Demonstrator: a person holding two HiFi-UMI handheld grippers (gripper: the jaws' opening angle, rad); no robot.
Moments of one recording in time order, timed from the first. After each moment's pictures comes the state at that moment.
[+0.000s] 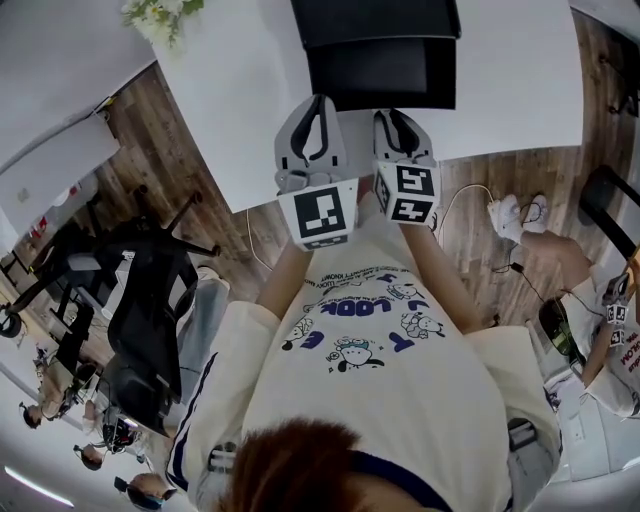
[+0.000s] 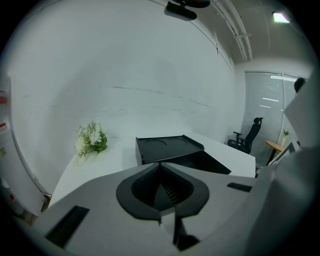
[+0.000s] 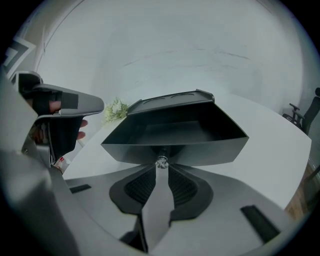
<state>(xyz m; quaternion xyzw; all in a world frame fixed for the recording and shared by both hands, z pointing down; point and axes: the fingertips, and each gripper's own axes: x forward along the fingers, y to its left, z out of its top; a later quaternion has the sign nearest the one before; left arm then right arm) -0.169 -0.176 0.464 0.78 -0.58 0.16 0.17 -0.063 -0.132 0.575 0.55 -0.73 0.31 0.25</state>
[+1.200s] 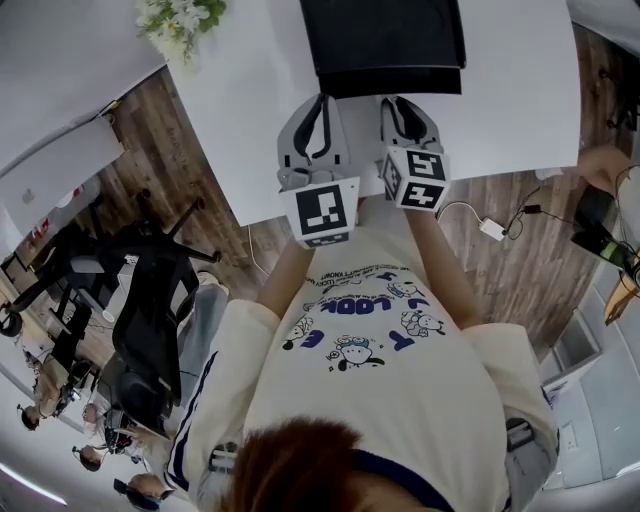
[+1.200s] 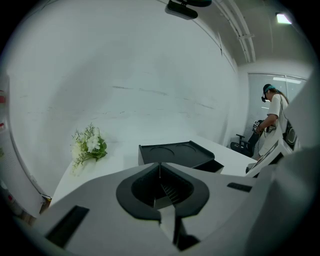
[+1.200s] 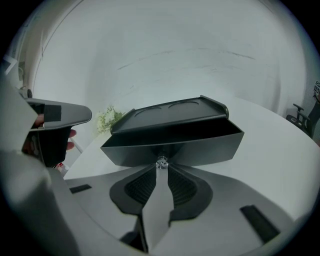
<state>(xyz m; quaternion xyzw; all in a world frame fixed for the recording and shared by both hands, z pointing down) -0.178 -0.217 0.457 0.78 -0.59 0.15 0.17 -0.062 -0.201 0.569 0.55 -0.74 0.30 0.23</state>
